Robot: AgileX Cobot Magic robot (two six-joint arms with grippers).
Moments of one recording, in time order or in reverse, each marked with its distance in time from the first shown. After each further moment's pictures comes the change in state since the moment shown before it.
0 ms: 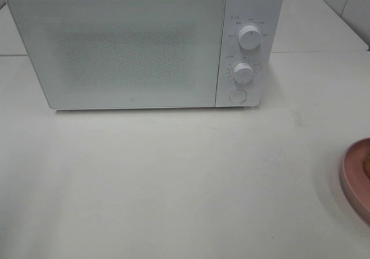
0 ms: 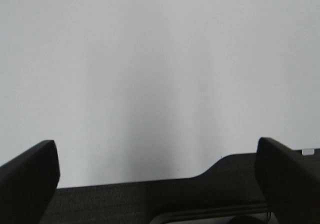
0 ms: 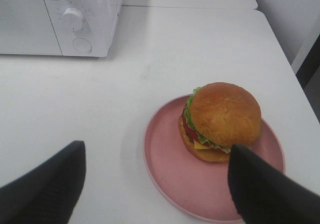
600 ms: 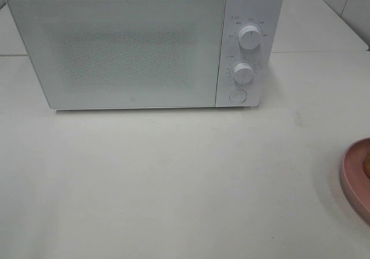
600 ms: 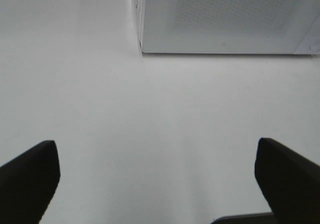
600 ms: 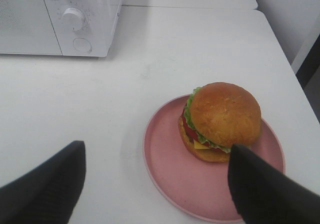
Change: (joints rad) left arm 0.015 -0.423 0.000 -0.004 0.001 -0.003; right arm 0.000 0.000 0.000 0.000 0.000 0.000
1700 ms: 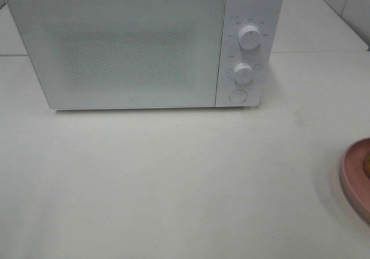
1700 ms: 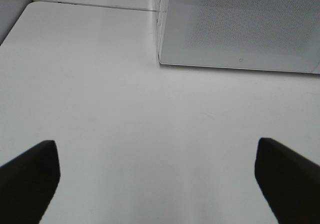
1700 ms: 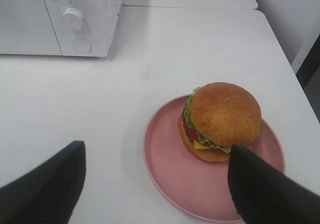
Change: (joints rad) left arm 0.074 -0.033 0.002 0.000 0.000 0.000; right arm 0.000 0.000 0.000 0.000 0.000 0.000
